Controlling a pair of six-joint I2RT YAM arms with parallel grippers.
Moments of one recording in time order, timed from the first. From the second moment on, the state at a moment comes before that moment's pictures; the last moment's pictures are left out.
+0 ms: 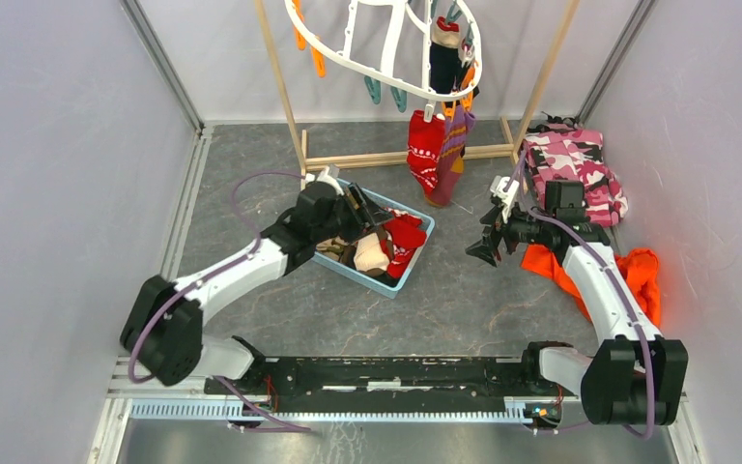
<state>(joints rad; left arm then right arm) -0.59 1.30 0.81 0.05 0.18 -1.01 0.00 1.15 0.83 -0.53 -0.93 -0.71</state>
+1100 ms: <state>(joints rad) -0.66 1.70 1.21 -0.33 -0.04 -1.24 -0.07 1.15 0.79 -0.51 -0.99 -0.71</state>
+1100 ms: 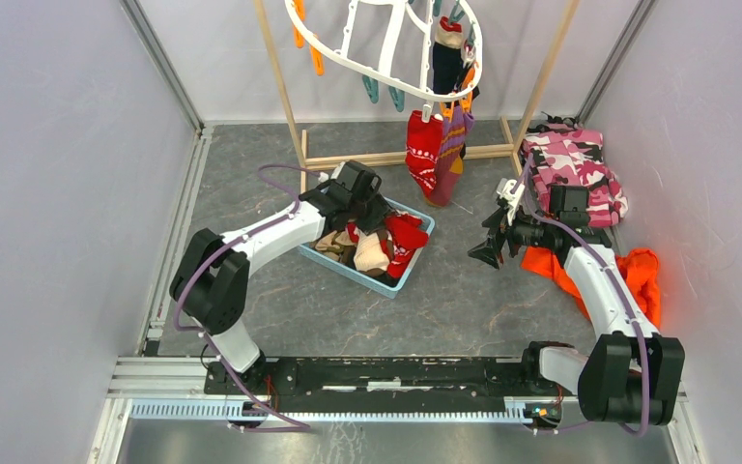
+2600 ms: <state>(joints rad) -0.61 1.31 1.13 -0.31 0.11 -0.79 -0.07 1.14 0.79 -0.51 -1.05 -0.73</state>
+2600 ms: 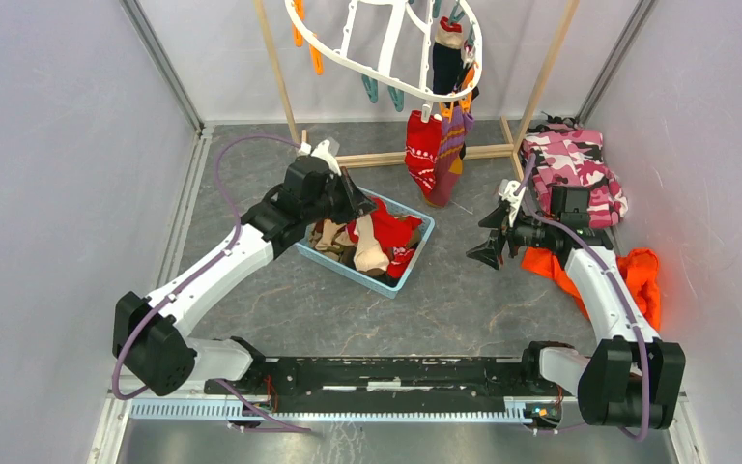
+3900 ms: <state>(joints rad) -0.52 1.26 0.95 -0.42 0.26 -0.62 -0.07 1.13 0.79 -0.52 -1.06 -0.74</state>
